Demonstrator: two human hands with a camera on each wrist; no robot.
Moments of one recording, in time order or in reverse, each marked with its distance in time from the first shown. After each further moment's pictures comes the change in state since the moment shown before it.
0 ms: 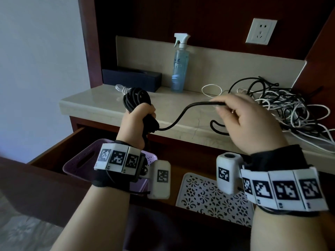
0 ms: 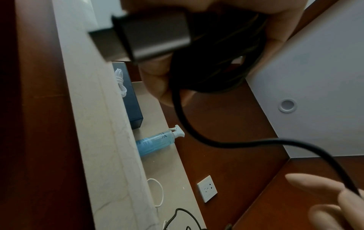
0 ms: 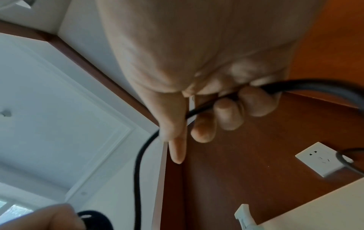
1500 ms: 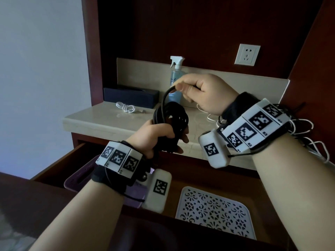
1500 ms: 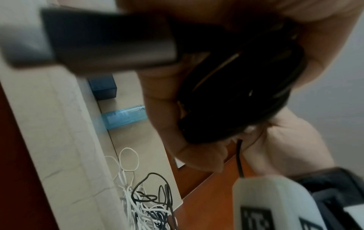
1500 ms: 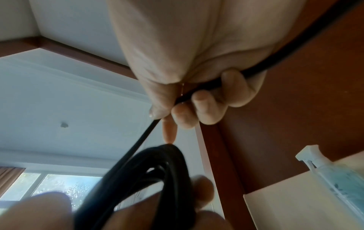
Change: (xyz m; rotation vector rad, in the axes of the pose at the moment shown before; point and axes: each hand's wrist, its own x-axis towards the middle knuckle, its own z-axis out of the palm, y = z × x) left_hand -0.021 0.032 0.025 0.144 -0.545 -0.104; right_hand 0.088 -0.045 -0.013 0.391 -0.230 -0.255
